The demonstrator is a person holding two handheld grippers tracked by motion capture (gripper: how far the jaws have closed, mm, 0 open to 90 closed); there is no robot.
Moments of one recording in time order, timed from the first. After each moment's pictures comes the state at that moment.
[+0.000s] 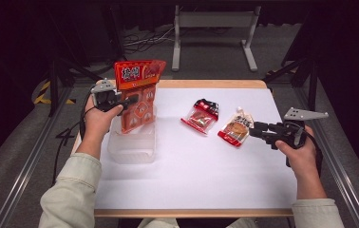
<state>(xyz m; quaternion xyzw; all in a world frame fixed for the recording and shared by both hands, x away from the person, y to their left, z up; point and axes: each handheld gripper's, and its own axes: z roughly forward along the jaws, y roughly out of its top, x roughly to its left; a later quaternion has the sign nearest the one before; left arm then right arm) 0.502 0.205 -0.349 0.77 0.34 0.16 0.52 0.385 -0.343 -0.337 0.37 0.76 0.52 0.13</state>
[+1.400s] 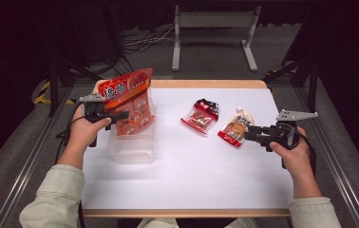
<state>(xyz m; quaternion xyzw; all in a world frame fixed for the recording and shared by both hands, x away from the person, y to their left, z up) 0.479 0.239 -0.371 0.78 0.37 0.08 0.49 0.391 -0.333 -0.348 0.37 0.78 0.50 0.10</state>
